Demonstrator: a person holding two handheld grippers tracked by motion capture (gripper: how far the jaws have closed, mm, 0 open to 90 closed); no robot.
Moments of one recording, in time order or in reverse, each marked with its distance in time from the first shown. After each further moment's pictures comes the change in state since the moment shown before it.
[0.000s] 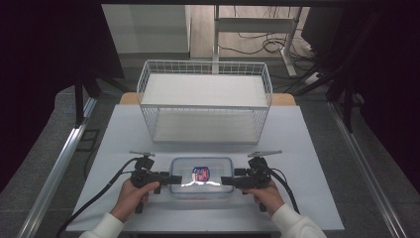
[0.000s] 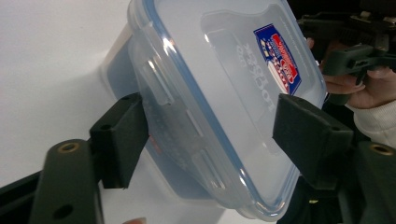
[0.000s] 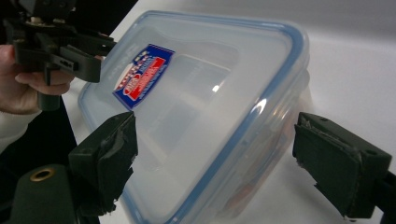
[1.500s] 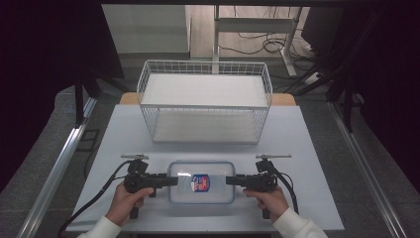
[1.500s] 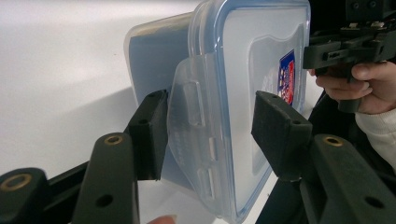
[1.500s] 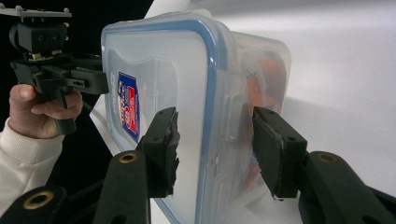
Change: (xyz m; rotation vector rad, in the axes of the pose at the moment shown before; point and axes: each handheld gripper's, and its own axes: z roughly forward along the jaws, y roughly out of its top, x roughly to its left) left arm -0.023 -0.010 -0.022 -0.066 0.021 0.044; right arm 0.014 -0.007 -0.024 -0.034 0.019 0.166
